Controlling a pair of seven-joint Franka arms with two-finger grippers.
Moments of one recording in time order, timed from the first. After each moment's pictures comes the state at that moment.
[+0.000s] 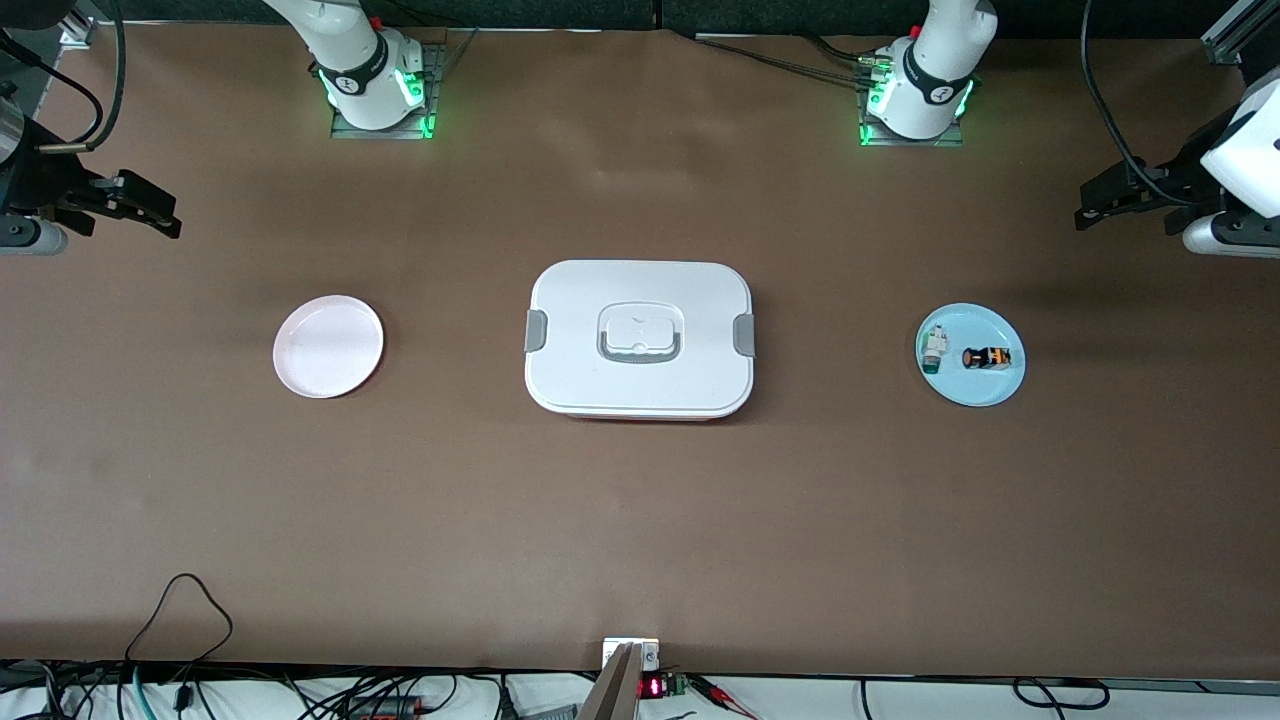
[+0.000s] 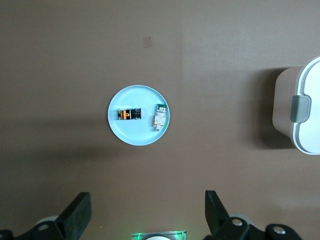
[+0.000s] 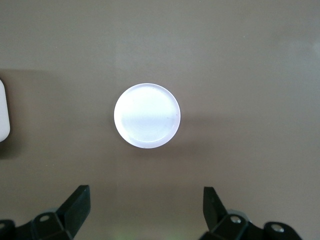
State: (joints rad) left arm -0.04 0.00 0.02 -1.56 -0.03 1.45 0.01; right arm 0.00 -0.06 -0.02 -1.73 -0.04 1.61 -0.01
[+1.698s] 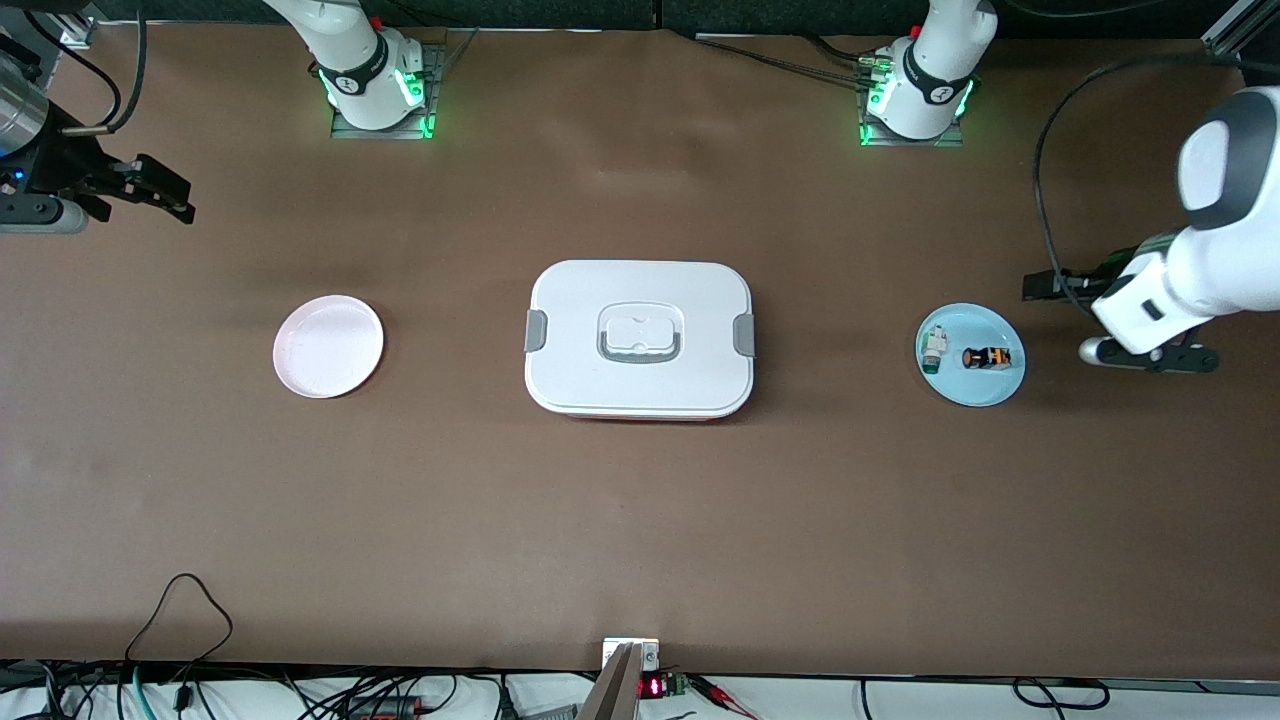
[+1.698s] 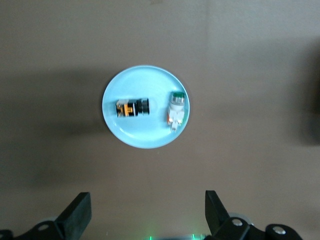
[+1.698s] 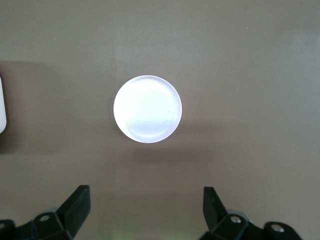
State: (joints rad) left arm 0.00 0.19 0.02 -1.76 0.00 1.66 0.08; right arm 0.00 -0.17 -0.02 -1.88 -0.04 1.67 -0.01
